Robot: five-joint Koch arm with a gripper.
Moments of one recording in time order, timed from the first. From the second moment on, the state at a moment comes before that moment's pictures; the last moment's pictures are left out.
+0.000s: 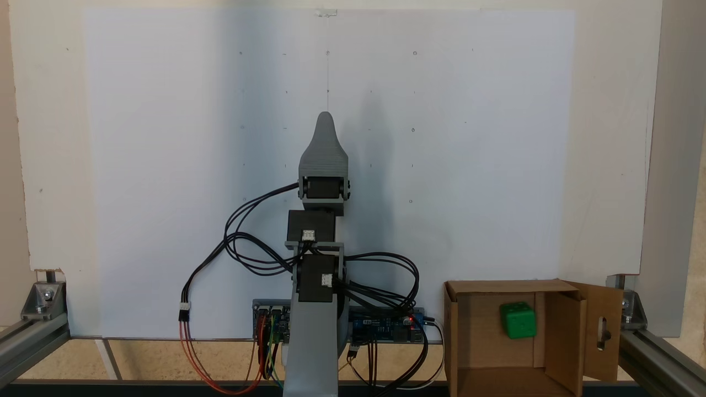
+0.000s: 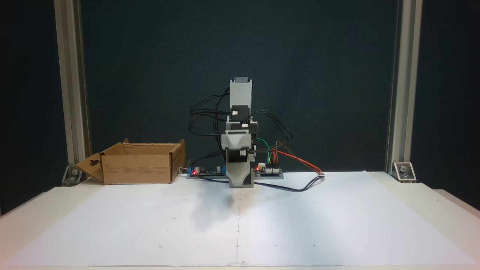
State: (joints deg) arm 0.1 129.5 159.9 -38.6 0.2
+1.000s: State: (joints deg) arm 0.4 129.5 176.3 -89.0 -0.1
